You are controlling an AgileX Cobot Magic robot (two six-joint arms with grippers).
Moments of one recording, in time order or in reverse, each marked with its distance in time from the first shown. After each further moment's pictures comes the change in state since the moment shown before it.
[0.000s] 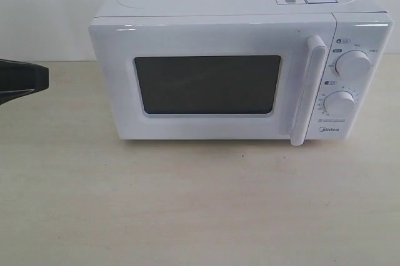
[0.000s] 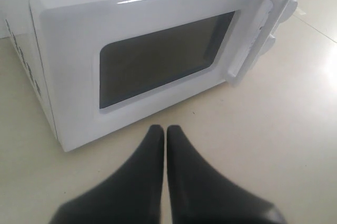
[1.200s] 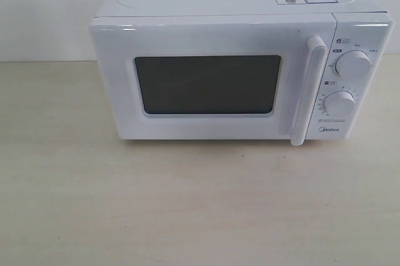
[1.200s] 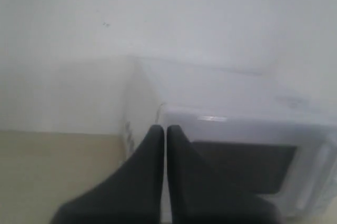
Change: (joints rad) left arm 0.158 -0.663 0.175 0.303 -0.185 -0.555; right arm 0.000 0.000 0.000 0.000 -0.003 0.000
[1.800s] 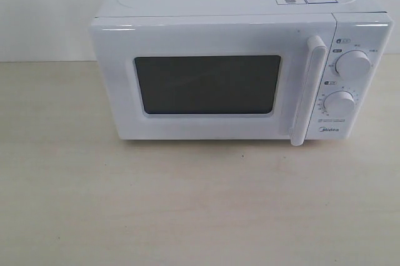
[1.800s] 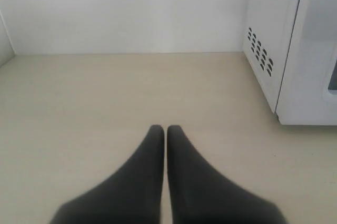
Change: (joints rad) left arm 0.096 -0.212 0.463 0.558 -0.143 -0.242; right arm 0.000 0.000 0.000 0.000 -0.002 0.002
